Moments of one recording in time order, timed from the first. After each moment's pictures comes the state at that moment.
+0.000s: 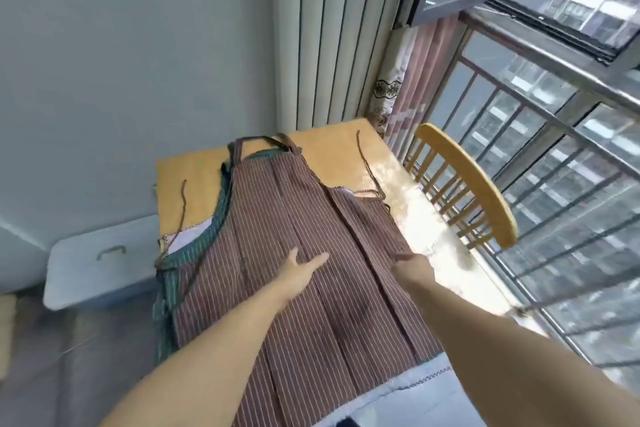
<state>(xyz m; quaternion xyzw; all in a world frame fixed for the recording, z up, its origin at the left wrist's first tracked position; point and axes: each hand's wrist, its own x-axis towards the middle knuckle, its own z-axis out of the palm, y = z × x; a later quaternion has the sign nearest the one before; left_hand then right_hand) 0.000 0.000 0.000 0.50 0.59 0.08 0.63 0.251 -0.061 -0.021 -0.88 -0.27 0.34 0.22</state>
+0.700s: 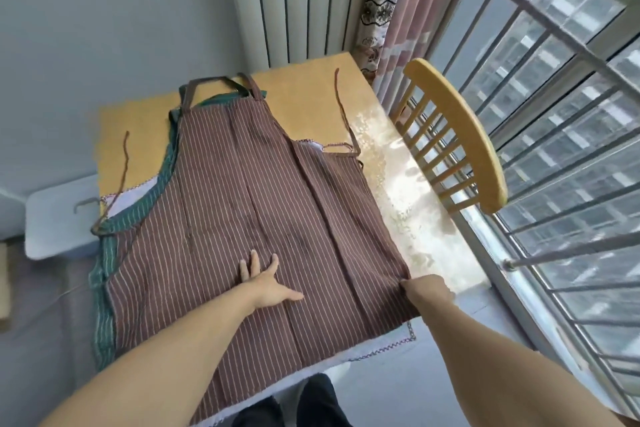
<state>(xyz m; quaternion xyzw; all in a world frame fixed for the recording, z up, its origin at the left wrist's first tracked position) 0.070 -0.030 -0.097 0.56 0.59 -0.27 0.51 0.378 -0.153 -0.126 -0.93 -0.12 0.36 0.00</state>
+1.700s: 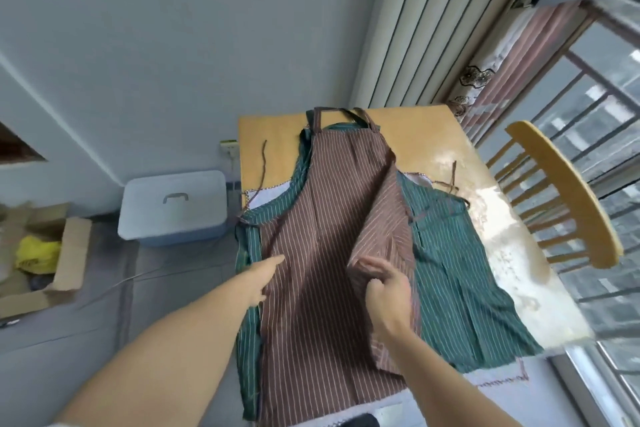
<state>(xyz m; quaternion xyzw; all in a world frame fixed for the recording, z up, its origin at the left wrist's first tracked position) -0.200 0.004 -0.102 0.21 0.72 0.10 0.65 0.014 -0.096 -0.005 -0.76 -0.29 0.43 0.38</state>
